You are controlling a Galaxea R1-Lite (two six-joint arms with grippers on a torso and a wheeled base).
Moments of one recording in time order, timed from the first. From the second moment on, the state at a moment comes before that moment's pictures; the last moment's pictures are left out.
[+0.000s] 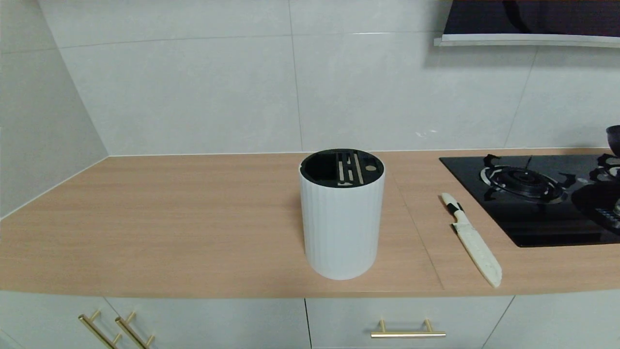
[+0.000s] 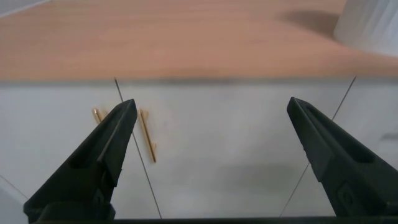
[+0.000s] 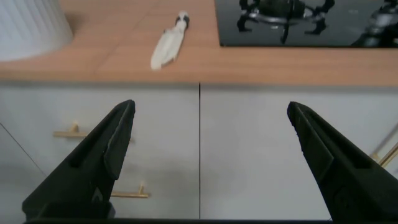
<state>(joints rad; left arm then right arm) 0.00 0.00 0.00 0.00 0.01 0.00 0.01 0.00 0.00 0.00 0.01 -0.02</state>
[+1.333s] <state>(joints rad) 0.00 0.00 0.00 0.00 0.01 0.00 0.01 0.00 0.00 0.00 0.01 -0.02</state>
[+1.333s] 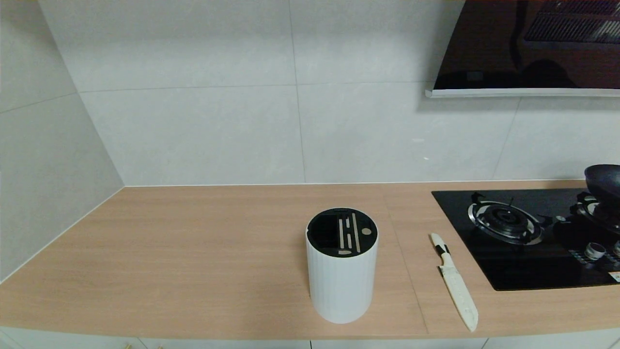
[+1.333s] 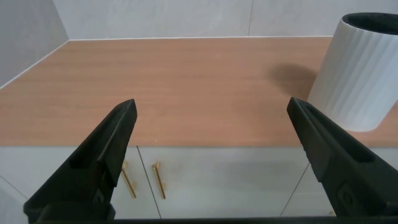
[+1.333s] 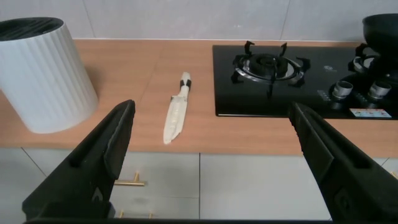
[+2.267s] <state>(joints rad) 0.00 0.00 0.00 0.00 0.01 0.00 0.01 0.00 0.00 0.00 0.01 -0.02</state>
